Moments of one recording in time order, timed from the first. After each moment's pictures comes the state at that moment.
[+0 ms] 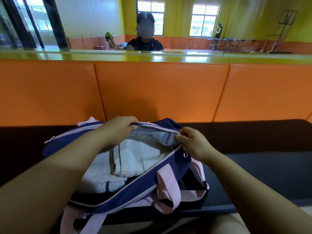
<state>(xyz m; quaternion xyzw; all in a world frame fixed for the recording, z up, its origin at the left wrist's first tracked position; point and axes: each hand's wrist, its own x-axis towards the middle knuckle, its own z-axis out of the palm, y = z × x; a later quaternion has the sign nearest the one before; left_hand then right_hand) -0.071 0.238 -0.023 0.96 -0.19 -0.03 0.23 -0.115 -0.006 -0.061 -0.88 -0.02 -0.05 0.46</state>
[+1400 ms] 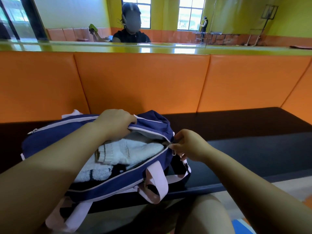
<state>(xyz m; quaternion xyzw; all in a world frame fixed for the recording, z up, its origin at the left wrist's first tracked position) -0.086 0.198 -0.022 0.95 -0.30 0.04 -0.06 -0.153 -0.038 -0.072 -0.92 0.01 0.06 0.38</state>
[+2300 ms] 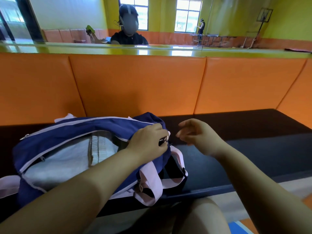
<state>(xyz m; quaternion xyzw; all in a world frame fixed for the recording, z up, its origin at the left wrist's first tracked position) -0.121 0.117 -0.070 0.90 -0.35 0.13 0.22 -0.157 -0.072 -0.051 -0.85 -0.02 -0.03 0.53</state>
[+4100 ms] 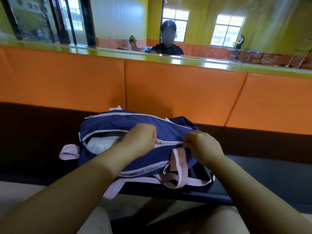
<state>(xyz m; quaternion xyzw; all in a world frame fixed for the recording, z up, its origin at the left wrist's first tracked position) -0.181 0.220 -0.035 0.97 -0.08 0.03 0.24 -0.168 0.018 -0.062 -0.98 -0.11 -0.14 0.09</state>
